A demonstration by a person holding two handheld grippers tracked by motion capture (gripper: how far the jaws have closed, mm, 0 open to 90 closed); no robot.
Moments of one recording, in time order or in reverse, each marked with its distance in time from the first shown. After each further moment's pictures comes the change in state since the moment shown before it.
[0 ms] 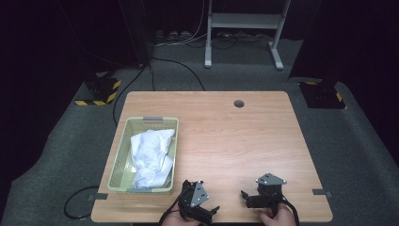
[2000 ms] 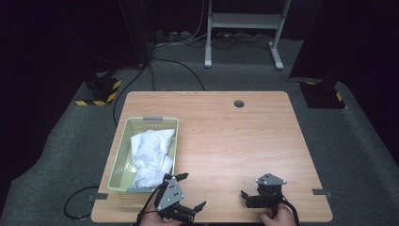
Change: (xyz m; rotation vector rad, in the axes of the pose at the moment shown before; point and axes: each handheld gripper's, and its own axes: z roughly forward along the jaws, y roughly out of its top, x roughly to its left) left arm 0.019 0.027 -0.096 -0.220 0.027 -0.015; right arm 0.001 0.000 0.000 0.000 -0.003 0.003
